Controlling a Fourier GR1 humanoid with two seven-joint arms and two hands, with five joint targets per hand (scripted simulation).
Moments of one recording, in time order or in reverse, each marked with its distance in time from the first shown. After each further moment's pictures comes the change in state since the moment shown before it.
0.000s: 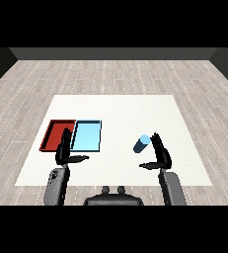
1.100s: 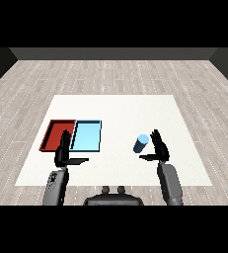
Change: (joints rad) left arm 0.044 0.004 -0.013 -0.033 -0.012 0.008 -0.011; right arm -0.154 0.002 -0.083 0.217 -0.022 -0.036 0.051
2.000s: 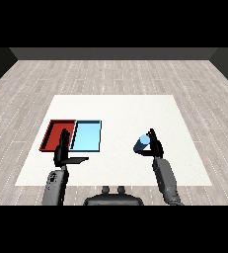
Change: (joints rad) left arm -0.003 -0.001 -0.002 -0.040 -0.024 0.025 0.030; right arm -0.148 0.010 -0.035 0.283 -0.034 -0.023 -0.050
